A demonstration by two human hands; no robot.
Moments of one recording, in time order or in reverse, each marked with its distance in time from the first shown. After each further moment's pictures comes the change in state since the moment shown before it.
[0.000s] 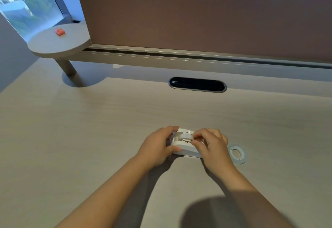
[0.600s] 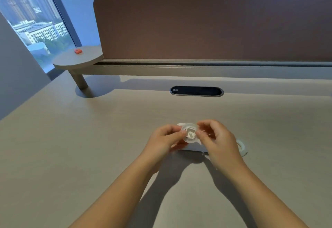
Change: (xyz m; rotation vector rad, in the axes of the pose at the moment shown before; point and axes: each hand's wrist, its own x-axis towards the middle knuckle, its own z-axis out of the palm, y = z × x) left_hand -0.044 0.031 0.007 -0.943 0.035 -0.022; right_hand -0.043 -0.025 -0.020 0.312 0.153 -0.263
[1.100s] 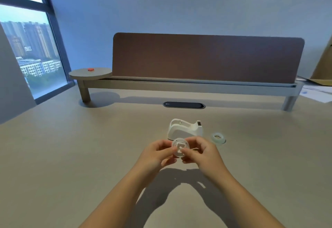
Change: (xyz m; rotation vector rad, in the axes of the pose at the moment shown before) left_hand -0.096 -0.052 -0.014 0.055 -0.111 0.209; right_hand -0.107 -0.017 0.023 0.238 -0.064 0.017
